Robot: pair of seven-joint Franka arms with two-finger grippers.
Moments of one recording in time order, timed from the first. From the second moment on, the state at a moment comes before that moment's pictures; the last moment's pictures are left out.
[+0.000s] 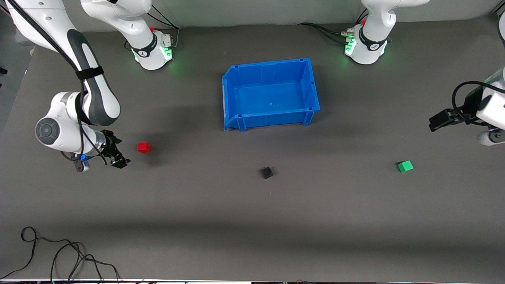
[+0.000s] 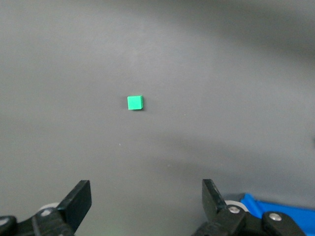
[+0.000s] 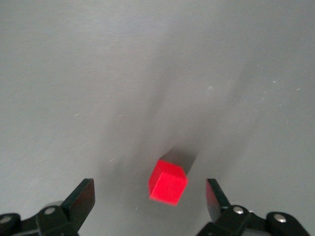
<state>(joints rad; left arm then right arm) 0.01 0.05 -0.04 -1.63 0.04 1.64 -0.34 0.06 0.28 -0.12 -2.18 0.06 2.31 1.03</state>
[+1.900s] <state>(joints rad) 0.28 0.19 -0.03 -1.90 -0.06 2.02 -1.54 0.10 0.39 -0.12 -2.21 0.26 2.38 1.10</state>
